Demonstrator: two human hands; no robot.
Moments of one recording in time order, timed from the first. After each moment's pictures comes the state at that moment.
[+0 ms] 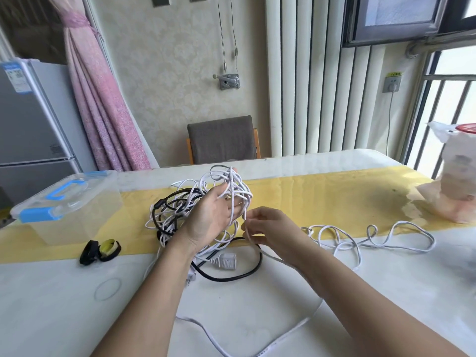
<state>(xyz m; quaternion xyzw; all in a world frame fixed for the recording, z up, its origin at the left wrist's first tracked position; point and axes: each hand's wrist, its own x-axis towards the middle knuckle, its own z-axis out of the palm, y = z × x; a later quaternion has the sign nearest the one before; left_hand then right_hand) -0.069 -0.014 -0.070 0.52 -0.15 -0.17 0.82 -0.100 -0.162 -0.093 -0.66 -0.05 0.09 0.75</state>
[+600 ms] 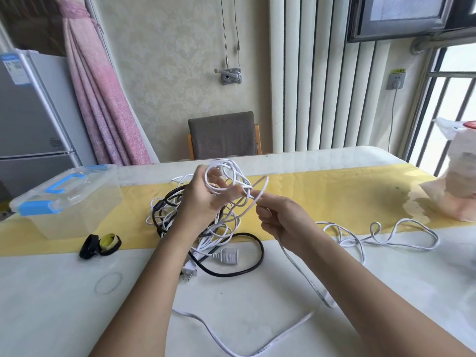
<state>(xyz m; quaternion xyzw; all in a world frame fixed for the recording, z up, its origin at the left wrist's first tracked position) -0.071 0.001 -0.066 0.80 -0.15 0.20 0.54 -0.095 -0.171 -0.081 -0.56 -0.08 0.12 0.82</state>
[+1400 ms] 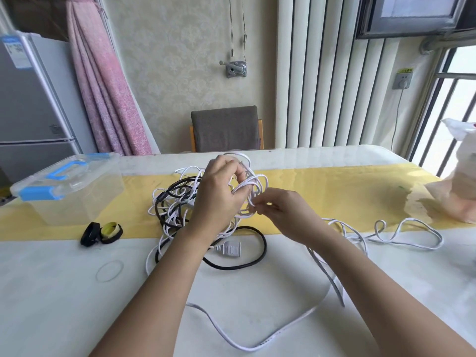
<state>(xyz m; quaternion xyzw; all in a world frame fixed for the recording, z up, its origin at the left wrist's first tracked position) -0.076 -0.020 -0.070 0.80 -0.25 0.41 0.37 -0.094 -0.178 -0.084 -0.88 -0.22 -0.11 0.41</state>
